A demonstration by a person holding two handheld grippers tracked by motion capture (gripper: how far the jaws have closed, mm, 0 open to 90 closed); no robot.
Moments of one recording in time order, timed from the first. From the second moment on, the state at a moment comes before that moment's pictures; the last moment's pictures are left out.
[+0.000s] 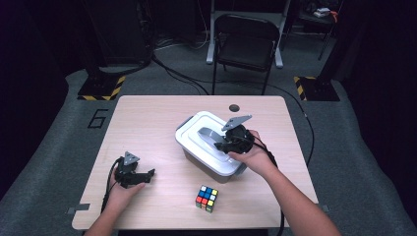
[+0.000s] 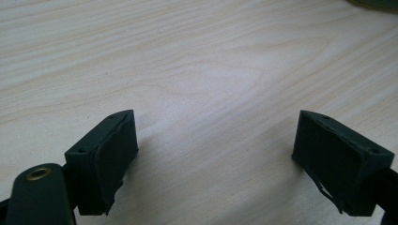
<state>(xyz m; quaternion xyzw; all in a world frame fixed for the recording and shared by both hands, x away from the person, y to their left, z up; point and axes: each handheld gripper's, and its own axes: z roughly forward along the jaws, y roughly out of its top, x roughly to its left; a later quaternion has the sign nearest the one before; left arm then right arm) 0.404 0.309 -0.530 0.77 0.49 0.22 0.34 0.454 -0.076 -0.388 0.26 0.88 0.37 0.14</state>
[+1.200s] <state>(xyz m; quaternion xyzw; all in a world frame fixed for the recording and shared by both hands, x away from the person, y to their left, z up) 0.405 0.309 -0.530 0.77 0.49 0.22 0.34 0.454 -0.060 -0.366 0.32 0.84 0.40 0.17</state>
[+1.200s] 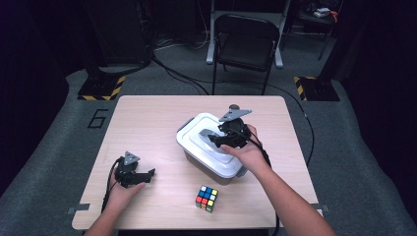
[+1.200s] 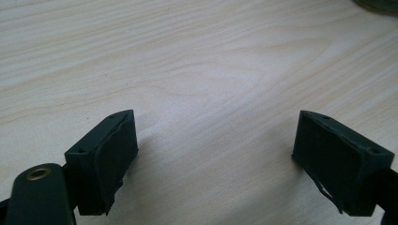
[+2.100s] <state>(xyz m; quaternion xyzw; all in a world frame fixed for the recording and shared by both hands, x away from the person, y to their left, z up) 0.405 0.309 -0.530 0.77 0.49 0.22 0.34 0.458 -0.048 -0.382 0.32 0.85 0.38 0.16</state>
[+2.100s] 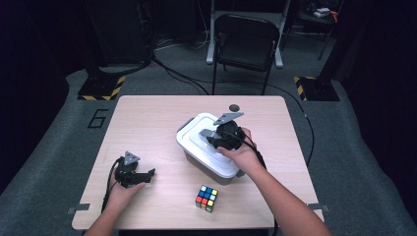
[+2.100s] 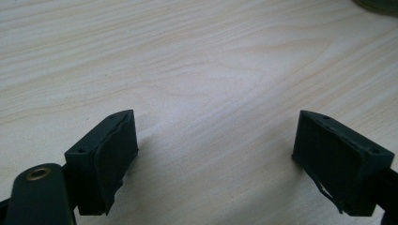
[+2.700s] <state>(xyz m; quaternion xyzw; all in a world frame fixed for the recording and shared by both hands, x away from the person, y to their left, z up) 0.405 0.309 -0.530 0.77 0.49 0.22 0.34 0.456 -0.048 -0.375 0.31 0.86 0.38 0.17</state>
